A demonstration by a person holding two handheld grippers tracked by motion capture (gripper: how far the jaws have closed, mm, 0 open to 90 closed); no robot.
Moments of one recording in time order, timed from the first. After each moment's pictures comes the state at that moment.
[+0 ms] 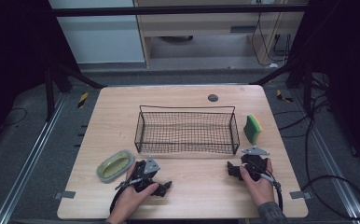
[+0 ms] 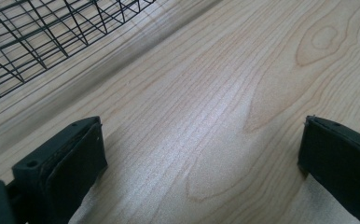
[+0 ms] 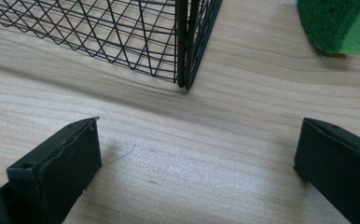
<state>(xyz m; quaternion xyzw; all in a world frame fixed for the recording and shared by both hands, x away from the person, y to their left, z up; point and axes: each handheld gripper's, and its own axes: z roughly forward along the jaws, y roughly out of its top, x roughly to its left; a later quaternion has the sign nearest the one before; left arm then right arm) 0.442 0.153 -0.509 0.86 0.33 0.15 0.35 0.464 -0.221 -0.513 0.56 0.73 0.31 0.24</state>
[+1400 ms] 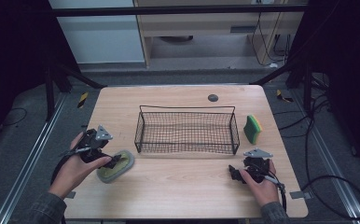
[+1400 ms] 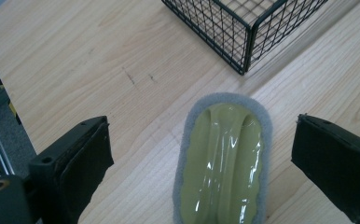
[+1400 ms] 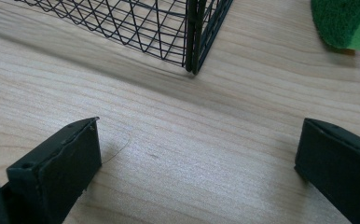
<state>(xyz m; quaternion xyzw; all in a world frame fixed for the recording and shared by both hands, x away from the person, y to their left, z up) 0.484 0.279 -0.394 0.88 0.36 0.22 0.21 0.457 -0.231 -0.513 0.53 0.75 0.32 0.23</state>
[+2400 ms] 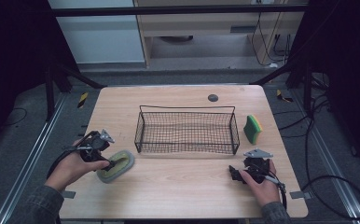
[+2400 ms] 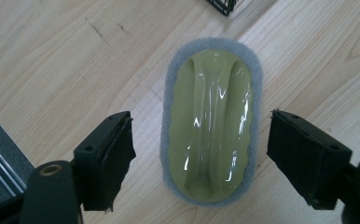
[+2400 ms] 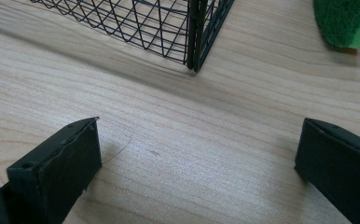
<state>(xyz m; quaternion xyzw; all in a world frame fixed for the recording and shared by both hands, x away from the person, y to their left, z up) 0.490 0.279 -0.400 0.92 0.34 0.14 0.13 0.456 -0.231 -0.513 0.52 0.76 0.32 0.22</state>
